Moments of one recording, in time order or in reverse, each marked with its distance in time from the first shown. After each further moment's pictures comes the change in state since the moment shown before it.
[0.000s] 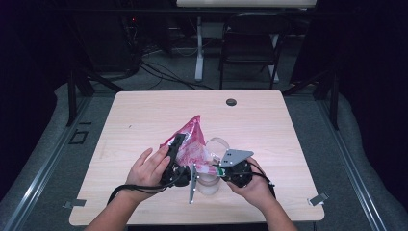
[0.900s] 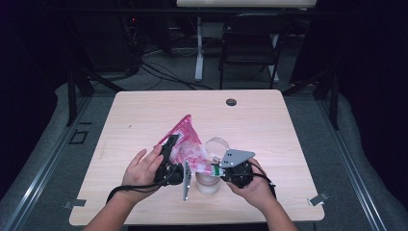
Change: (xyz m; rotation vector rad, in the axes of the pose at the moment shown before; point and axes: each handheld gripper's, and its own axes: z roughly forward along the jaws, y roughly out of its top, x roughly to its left) left arm -0.002 -0.016 0.002 0.044 -0.050 -0.068; right arm 0.006 0.010 -0.010 -0.035 -0.008 -0.026
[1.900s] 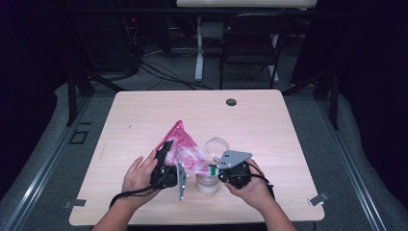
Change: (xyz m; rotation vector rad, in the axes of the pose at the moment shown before) left arm -0.020 -0.018 0.002 0.053 -0.069 -0.138; right arm 0.004 0.002 0.004 0.009 0.004 -0.018
